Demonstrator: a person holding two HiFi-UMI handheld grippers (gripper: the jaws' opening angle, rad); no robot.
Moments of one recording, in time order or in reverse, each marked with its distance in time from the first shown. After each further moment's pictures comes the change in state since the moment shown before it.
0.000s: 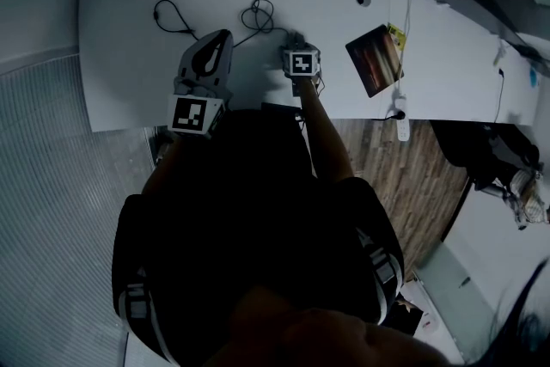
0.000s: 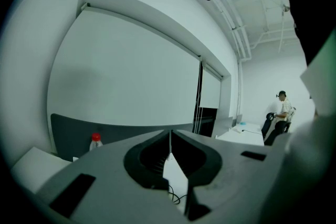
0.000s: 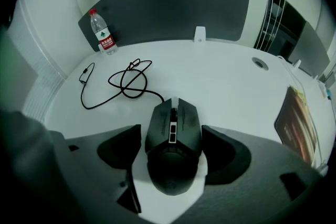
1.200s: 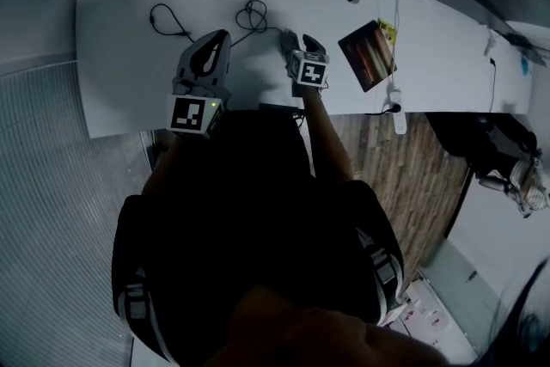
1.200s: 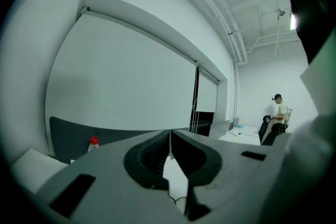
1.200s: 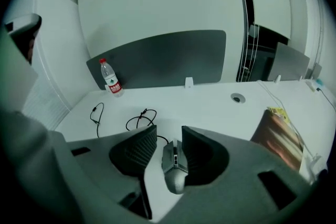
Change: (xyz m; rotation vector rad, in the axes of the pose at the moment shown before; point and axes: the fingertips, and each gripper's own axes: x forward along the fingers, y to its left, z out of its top) left arm -0.020 -0.010 0.007 0.002 -0.015 -0.033; right arm -0.106 -0.003 0.059 0.095 -0.305 -0.063
